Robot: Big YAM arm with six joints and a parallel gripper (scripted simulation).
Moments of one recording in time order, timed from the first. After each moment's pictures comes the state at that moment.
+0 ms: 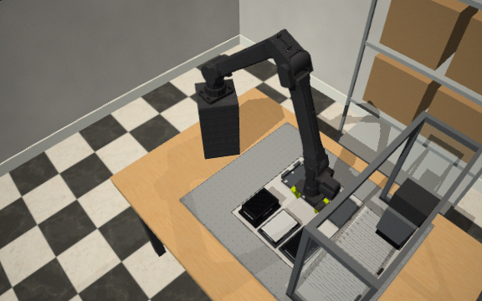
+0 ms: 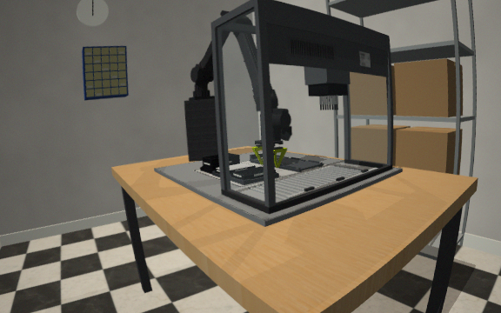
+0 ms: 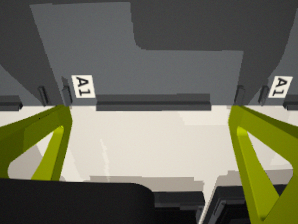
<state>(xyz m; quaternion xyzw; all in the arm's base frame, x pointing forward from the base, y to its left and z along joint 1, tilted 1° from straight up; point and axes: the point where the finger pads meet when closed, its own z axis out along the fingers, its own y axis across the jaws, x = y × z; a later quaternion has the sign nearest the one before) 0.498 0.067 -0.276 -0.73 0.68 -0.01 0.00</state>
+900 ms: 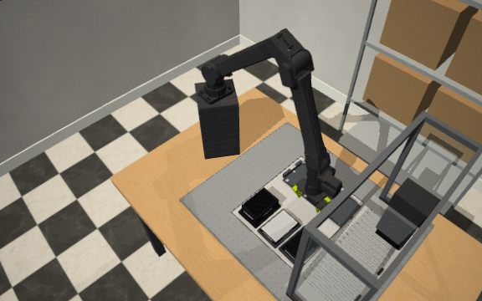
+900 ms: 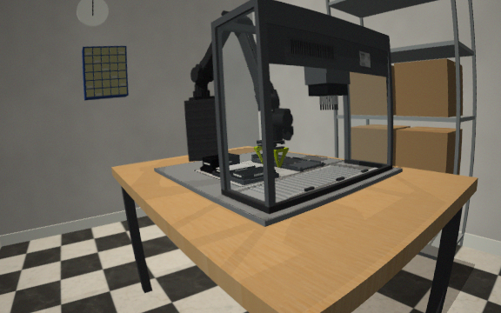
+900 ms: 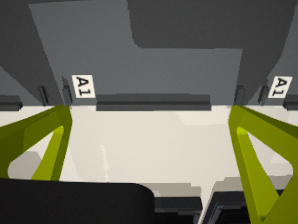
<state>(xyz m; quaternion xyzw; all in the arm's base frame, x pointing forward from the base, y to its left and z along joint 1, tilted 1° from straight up) 0.499 0.075 -0.276 -0.73 0.68 -0.01 0.00</state>
